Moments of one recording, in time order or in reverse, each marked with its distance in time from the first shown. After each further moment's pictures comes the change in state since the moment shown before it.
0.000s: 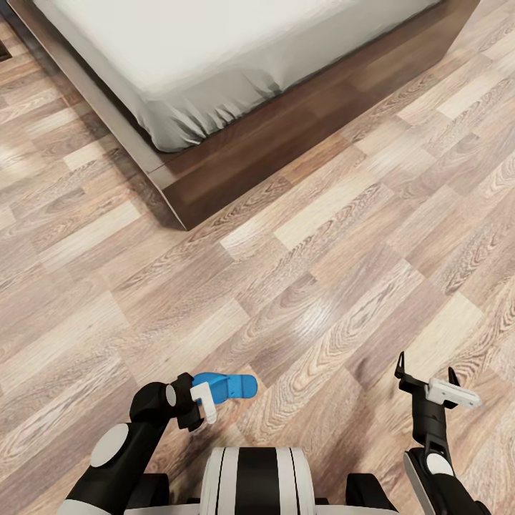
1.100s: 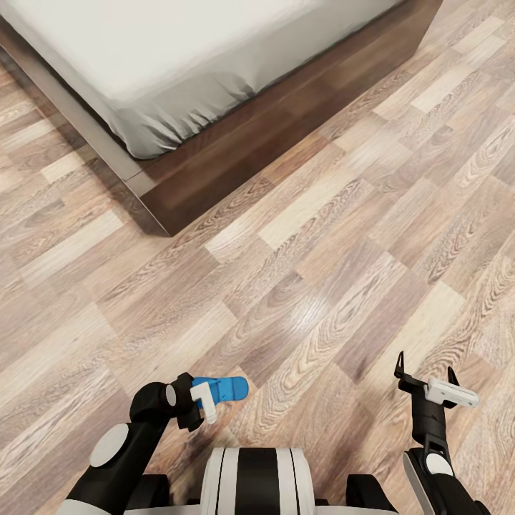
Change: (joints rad) left arm 0.000 0.000 0.000 0.000 0.000 0.000 0.000; right arm 0.000 0.001 0.002 0.000 0.003 -0.002 0.000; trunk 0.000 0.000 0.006
